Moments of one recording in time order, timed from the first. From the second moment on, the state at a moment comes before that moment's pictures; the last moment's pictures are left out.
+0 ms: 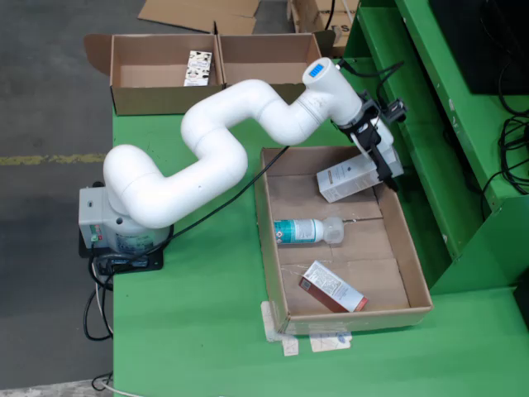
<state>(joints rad) 0.44 -1.39 -0.03 0.50 0.96 0.25</state>
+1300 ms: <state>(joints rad) 0.42 -1.44 -0.03 0.50 0.97 0.26</state>
